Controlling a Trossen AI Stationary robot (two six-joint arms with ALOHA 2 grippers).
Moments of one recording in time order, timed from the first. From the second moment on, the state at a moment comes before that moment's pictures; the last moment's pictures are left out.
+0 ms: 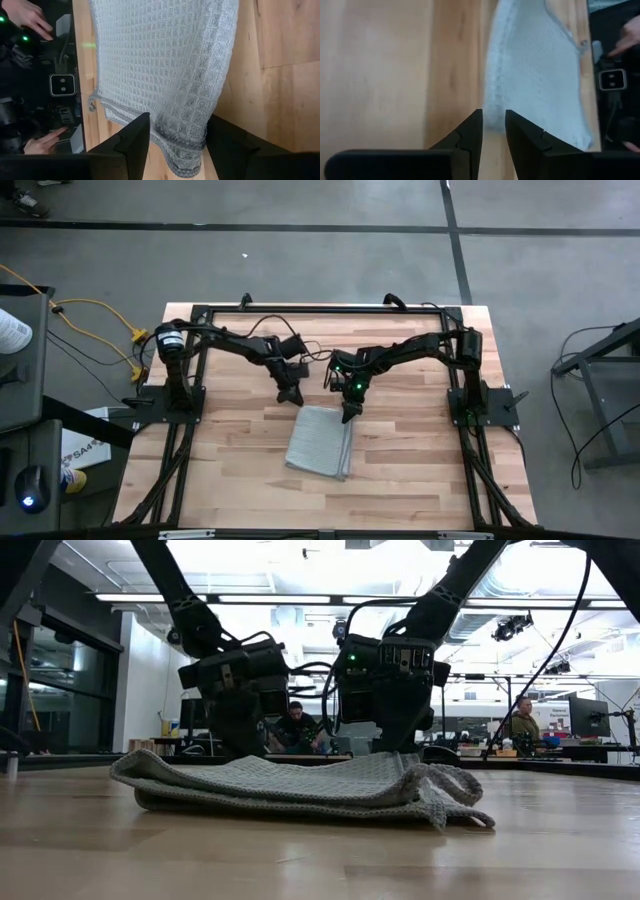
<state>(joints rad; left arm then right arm) 0.37 1.84 0.92 -0.19 0.81 0.00 -0.23 2.02 1.12 -0.35 -0.87 0.16</state>
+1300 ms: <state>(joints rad) 0.37 1.85 0.97 -0.27 0.80 0.04 -0.20 2.02 1.12 -0.35 -0.90 0.19</state>
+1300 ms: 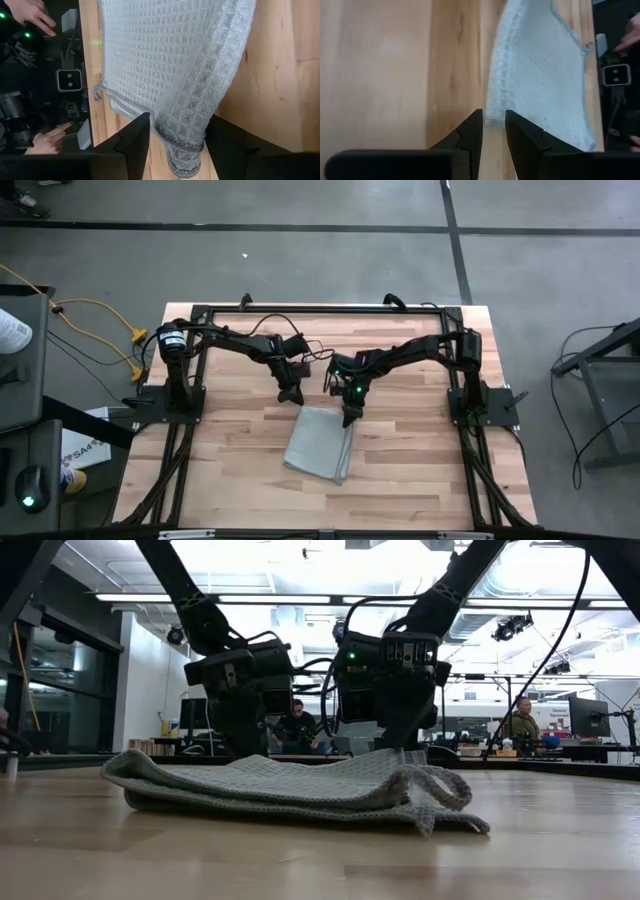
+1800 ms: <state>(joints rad) 0.33 1.86 0.97 -0.24 0.81 0.06 -0.20 2.02 1.12 -0.35 -0.89 0.19</state>
